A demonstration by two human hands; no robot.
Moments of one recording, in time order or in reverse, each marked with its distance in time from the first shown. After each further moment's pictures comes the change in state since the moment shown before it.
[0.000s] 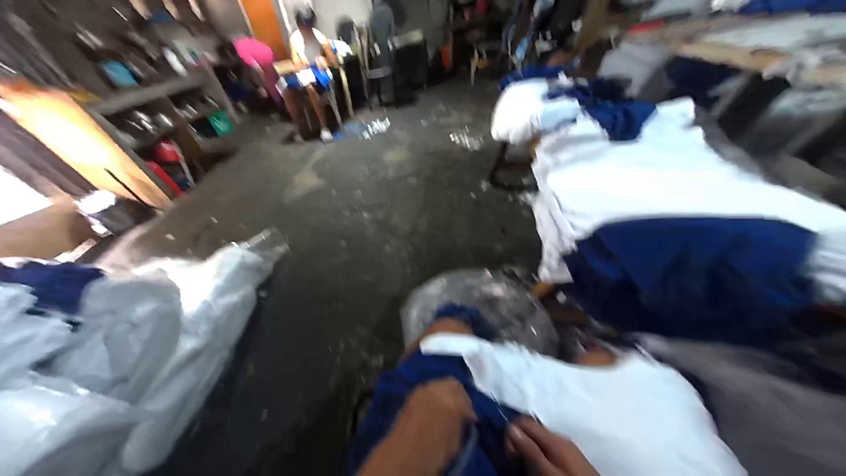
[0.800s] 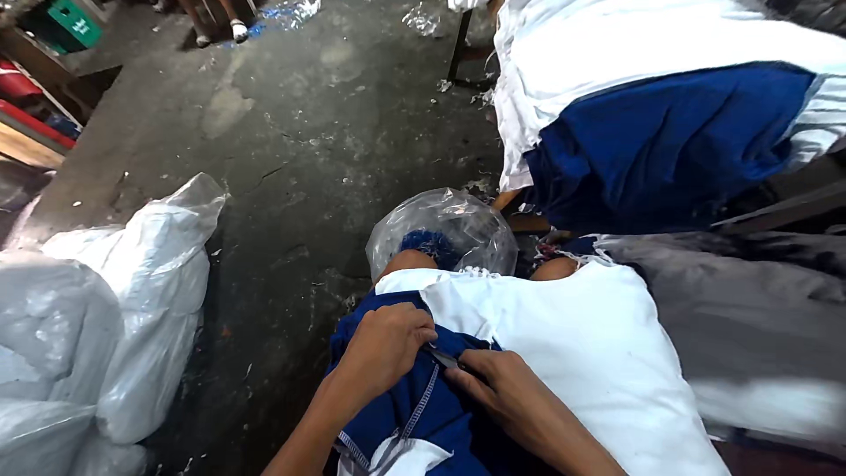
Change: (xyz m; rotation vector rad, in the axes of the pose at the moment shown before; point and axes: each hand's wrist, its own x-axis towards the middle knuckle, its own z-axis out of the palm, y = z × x) left_hand 0.030 -0.016 -0.016 -0.116 -0.244 -0.094; right_hand 0.013 -0.001 0.007 -0.321 -0.068 0.063
